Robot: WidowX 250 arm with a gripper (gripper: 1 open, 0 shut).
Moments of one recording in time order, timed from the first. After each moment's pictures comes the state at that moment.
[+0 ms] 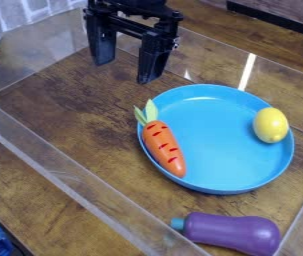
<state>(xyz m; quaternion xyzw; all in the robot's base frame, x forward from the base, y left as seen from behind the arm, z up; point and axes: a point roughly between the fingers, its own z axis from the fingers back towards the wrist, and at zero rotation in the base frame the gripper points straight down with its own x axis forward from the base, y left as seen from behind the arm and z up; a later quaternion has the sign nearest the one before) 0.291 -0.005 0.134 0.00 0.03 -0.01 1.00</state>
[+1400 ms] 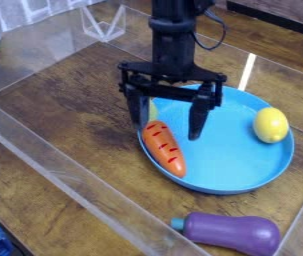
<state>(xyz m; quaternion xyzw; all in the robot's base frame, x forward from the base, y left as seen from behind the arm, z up) 0.305 -0.053 0.072 -0.05 0.03 0.15 0.99</state>
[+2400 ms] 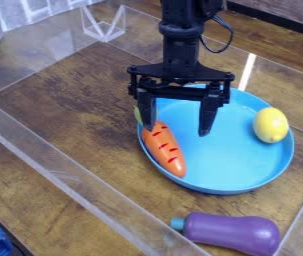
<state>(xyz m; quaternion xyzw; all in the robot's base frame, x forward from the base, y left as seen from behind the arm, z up) 0.320 -0.051 0.072 -0.05 0.00 0.21 0.98</state>
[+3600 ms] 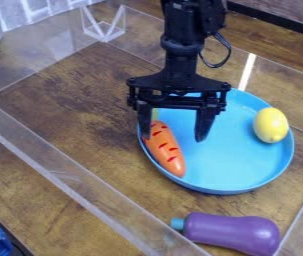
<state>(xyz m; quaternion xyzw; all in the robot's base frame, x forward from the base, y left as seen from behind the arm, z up) 0.319 -0.047 0.058 -0.01 -0.01 0.27 0.96</state>
